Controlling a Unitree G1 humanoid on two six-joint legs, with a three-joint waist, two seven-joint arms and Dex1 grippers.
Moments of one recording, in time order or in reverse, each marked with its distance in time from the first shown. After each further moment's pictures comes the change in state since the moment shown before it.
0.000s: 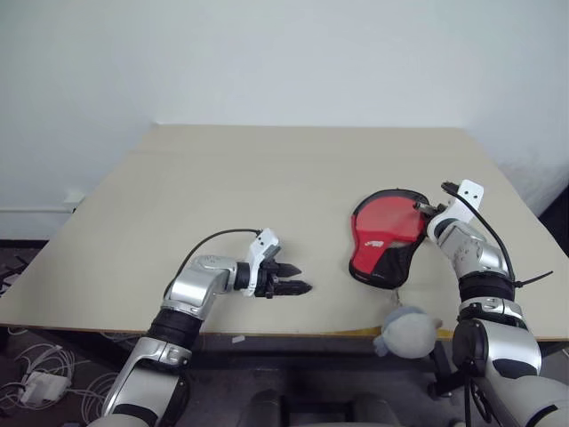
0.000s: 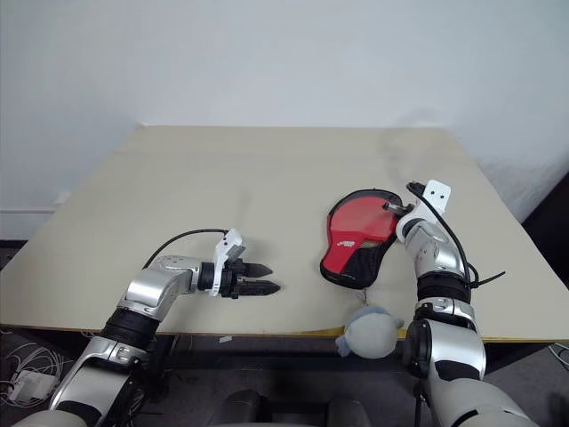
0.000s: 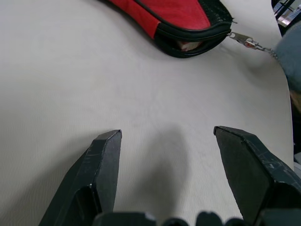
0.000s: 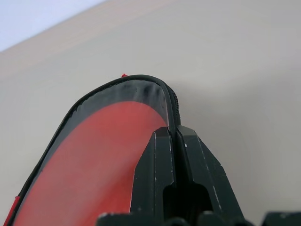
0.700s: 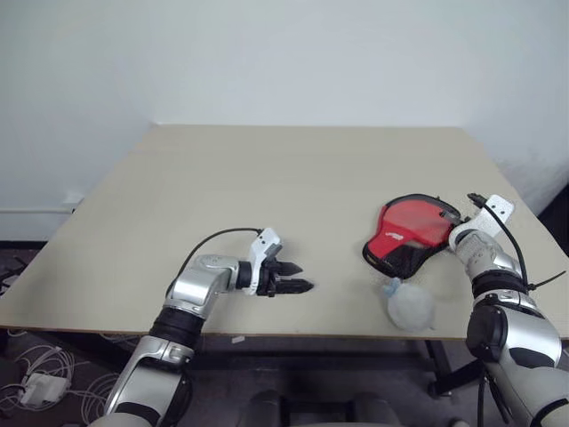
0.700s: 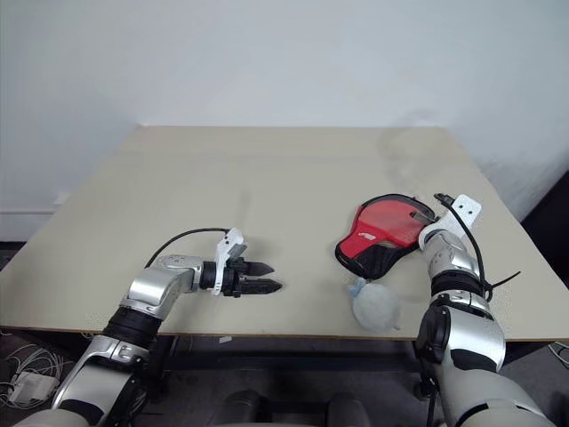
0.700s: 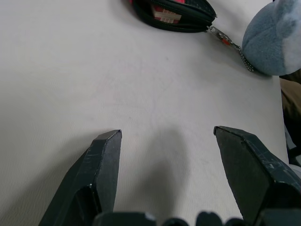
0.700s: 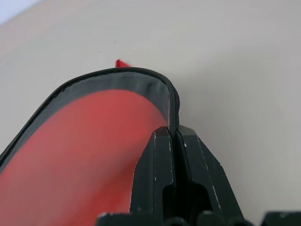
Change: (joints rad) left arm -0.007 -0.010 0.002 0.011 -0.001 -0.001 0.012; right arm -0.038 -0.072 -0.070 0.247 0.002 -0.139 -0.055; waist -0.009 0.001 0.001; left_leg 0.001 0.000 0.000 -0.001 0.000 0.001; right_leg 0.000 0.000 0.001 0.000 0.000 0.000
